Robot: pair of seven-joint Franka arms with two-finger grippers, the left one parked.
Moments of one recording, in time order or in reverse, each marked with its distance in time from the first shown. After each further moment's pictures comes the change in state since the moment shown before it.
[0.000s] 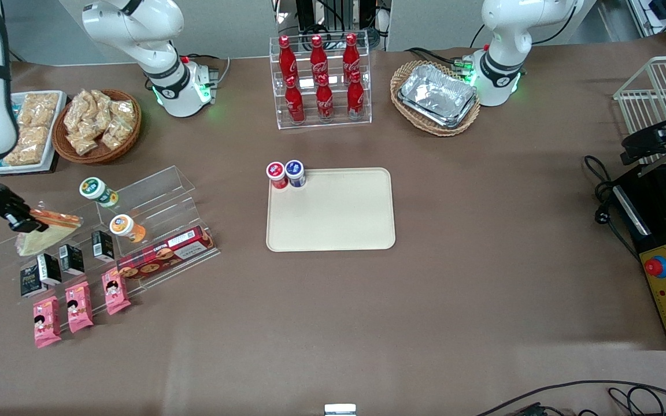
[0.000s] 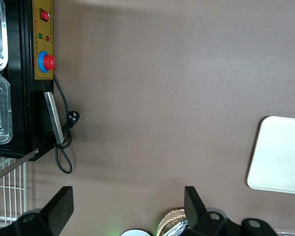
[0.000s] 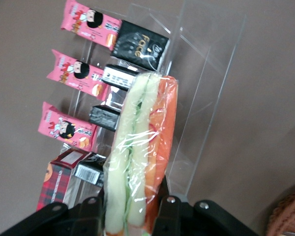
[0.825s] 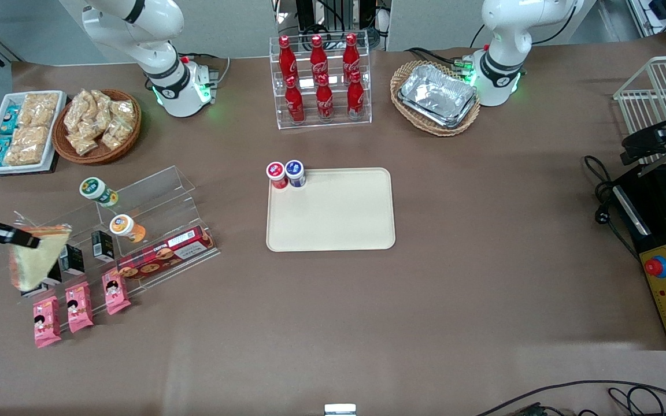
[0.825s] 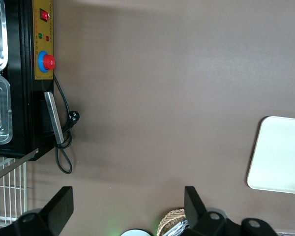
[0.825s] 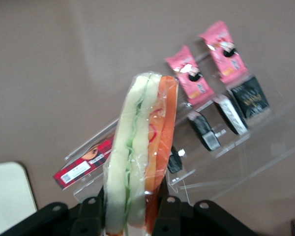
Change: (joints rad) arm 0.020 0.197 0.136 0.543 0.043 -0.432 -0.448
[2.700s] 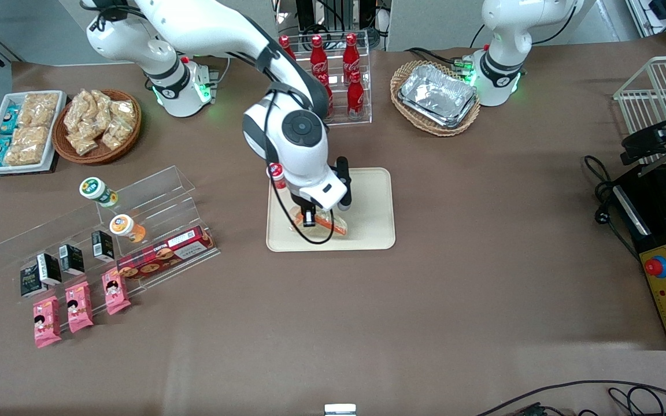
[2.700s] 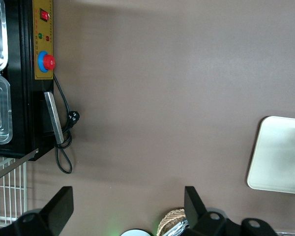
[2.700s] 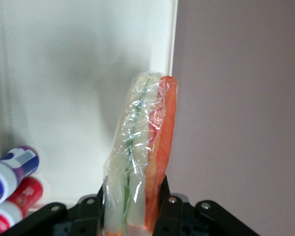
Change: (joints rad) arm 0.780 0.259 0.175 -0.103 -0.204 0.416 -0.798
